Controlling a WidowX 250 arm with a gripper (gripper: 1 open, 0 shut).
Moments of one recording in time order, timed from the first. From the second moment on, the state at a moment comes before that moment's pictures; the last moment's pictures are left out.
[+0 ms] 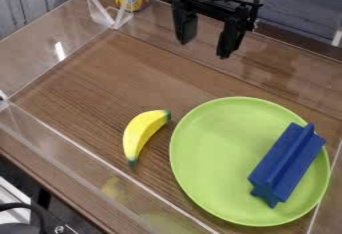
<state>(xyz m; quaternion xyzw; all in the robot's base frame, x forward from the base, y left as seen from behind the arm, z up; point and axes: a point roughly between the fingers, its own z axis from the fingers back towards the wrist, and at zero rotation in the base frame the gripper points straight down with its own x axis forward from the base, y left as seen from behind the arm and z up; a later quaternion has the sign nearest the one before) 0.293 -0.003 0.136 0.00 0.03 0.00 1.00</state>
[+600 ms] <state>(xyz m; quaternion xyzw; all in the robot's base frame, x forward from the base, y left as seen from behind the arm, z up) 0.246 0.018 0.108 0.00 0.01 0.00 1.00</state>
